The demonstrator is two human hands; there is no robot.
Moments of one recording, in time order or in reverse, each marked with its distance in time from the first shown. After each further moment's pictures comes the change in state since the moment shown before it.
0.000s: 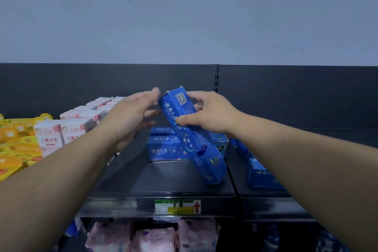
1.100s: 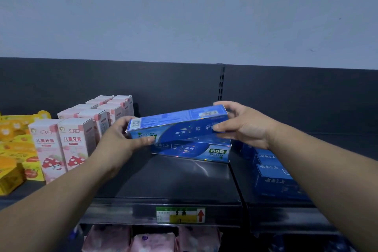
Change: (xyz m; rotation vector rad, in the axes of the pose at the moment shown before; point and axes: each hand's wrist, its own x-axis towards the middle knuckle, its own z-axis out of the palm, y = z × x) left_hand 0.003 -0.076 -0.032 0.044 0.171 0.007; right_hand -0.003 0.055 -0.031 0.582 -0.093 0.254
